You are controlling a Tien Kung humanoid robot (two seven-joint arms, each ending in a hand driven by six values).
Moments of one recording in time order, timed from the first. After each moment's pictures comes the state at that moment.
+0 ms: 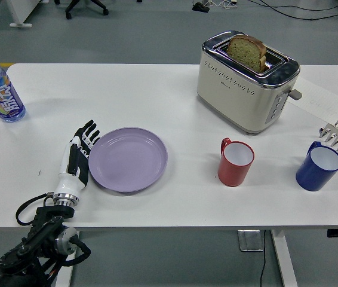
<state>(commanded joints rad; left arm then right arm) -0.32 0.00 -1.10 -0.83 0.76 0.08 -0.58 0.06 -0.08 1.11 0.18 -1.13 -0.08 -0.08</state>
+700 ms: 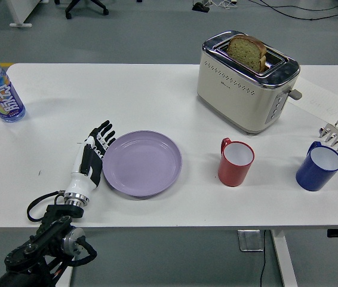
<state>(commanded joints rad) -0.34 0.00 -1.01 -0.84 0.73 0.06 -0.58 0.06 -0.08 1.11 0.18 -1.13 -0.08 -0.08</state>
